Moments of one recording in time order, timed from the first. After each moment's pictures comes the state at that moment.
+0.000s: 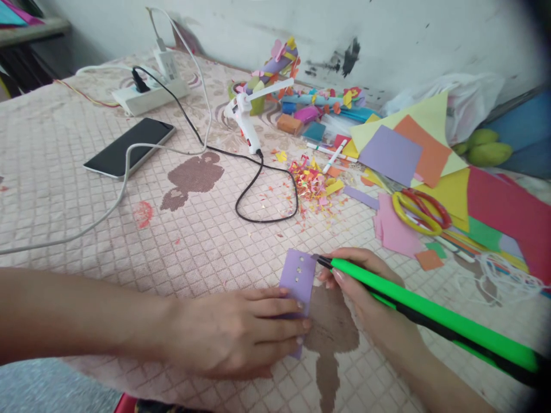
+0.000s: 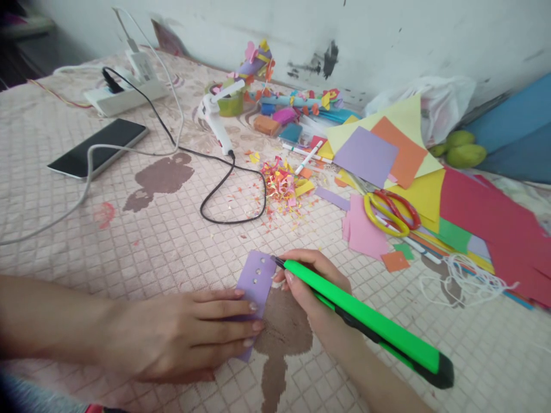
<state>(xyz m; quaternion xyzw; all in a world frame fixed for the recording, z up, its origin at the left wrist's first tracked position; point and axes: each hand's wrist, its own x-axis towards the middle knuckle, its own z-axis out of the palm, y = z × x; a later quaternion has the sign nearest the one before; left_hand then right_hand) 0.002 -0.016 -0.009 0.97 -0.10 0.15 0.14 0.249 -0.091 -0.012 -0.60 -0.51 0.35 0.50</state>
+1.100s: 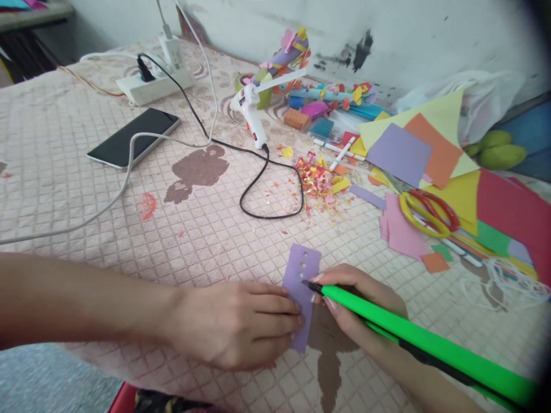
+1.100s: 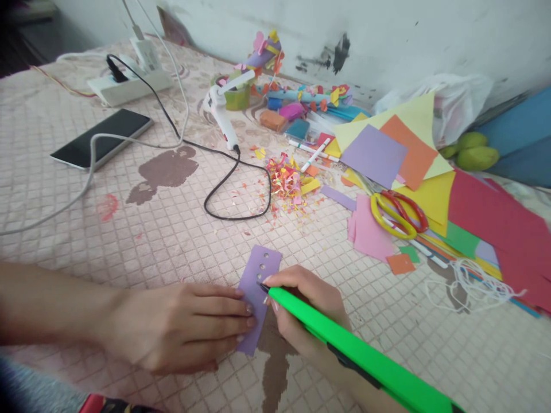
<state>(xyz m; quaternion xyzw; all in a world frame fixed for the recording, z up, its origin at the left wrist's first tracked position) 0.006 -0.013 -0.008 0.96 -0.12 0.23 0.14 0.234 -0.097 0.006 -0.57 -0.67 0.28 0.40</state>
